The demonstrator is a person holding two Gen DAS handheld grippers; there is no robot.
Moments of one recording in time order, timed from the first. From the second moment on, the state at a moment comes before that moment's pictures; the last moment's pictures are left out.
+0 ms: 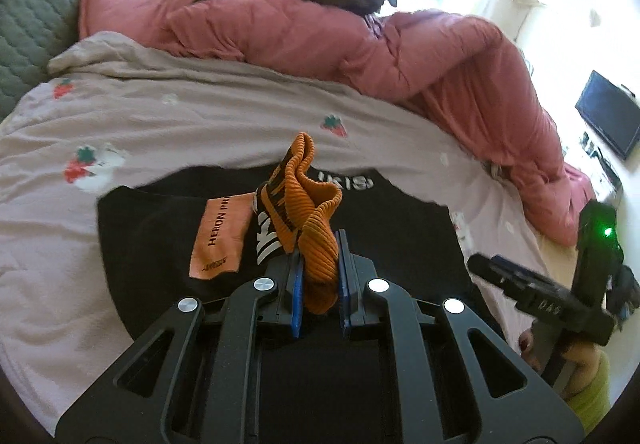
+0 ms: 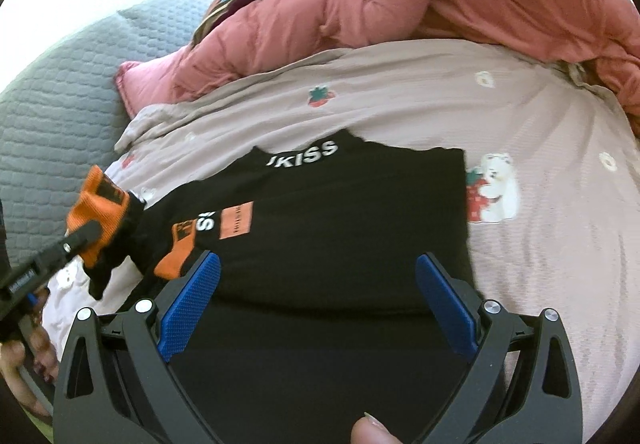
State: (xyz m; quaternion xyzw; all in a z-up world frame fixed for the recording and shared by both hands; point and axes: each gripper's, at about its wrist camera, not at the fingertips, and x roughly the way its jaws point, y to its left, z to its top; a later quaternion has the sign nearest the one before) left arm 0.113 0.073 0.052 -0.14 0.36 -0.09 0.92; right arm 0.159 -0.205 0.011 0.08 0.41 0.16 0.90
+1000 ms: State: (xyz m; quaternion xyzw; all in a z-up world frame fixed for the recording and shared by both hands) left arm 0.095 0.109 0.020 -0.12 0.37 -0.03 0.92; right arm 0.167 -0.144 -0.025 0.01 0.46 0.22 0.86
